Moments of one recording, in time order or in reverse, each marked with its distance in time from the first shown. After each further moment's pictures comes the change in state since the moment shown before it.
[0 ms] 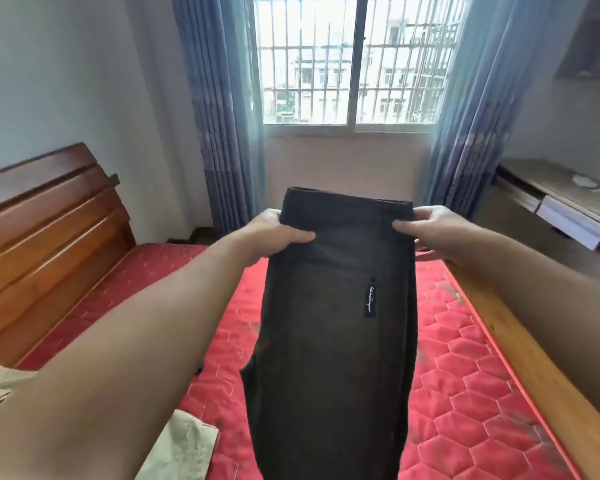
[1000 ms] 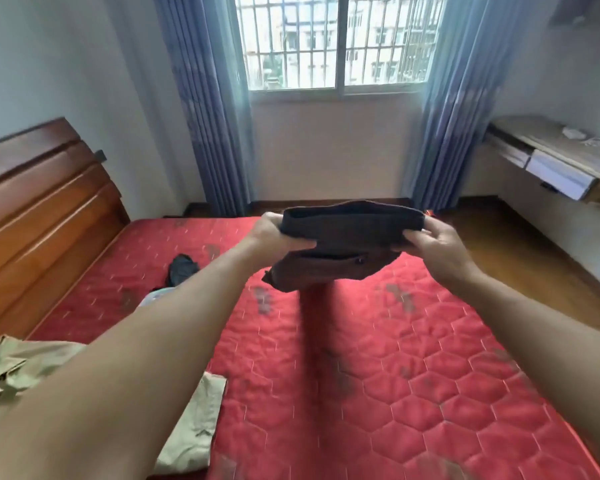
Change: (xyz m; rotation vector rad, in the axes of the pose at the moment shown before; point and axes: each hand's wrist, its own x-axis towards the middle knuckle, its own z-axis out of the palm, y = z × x) left_hand -0.069 -0.049 0.049 0.044 0.028 0.149; right_hand -0.083 0.094 0.039 0.325 0.152 -0.265
